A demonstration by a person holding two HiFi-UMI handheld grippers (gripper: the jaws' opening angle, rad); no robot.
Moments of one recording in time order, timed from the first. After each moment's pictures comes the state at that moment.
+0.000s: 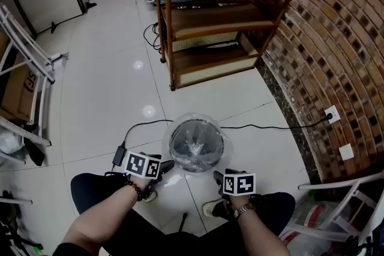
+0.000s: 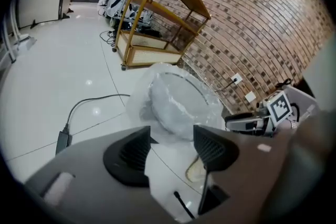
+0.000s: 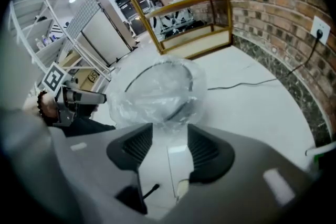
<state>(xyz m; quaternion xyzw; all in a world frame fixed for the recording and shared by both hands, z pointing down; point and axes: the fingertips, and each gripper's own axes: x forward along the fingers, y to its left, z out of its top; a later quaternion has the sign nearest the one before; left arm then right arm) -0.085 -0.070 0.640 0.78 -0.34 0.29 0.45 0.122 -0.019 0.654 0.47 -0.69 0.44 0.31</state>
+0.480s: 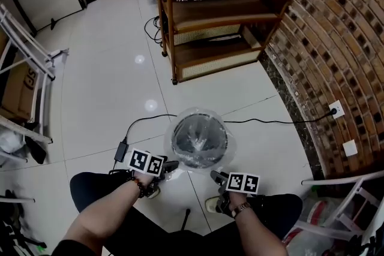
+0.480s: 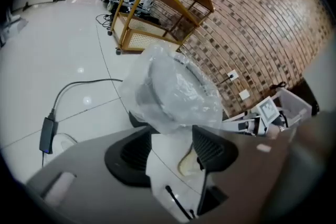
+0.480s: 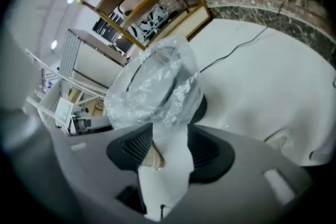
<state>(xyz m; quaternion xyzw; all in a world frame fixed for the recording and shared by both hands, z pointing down) -0.076 -0.053 0.673 0.77 -0.29 0.28 0.49 0.101 0.001 0.693 0.46 -0.64 0.59 0.16</state>
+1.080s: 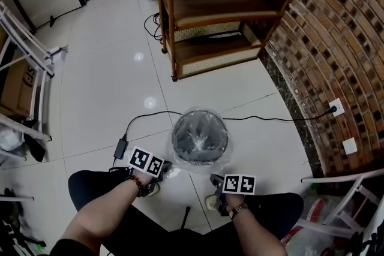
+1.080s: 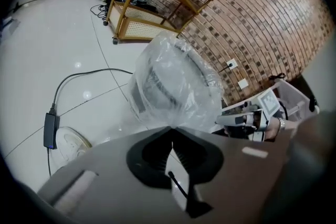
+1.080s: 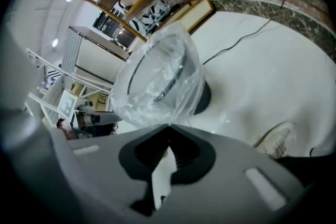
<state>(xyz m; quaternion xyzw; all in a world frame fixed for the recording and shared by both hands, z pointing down) -0.082 -0.026 0.683 0.76 -0.25 0.34 0.50 0.080 0.025 0.694 0.43 -0.65 0.60 0.18</state>
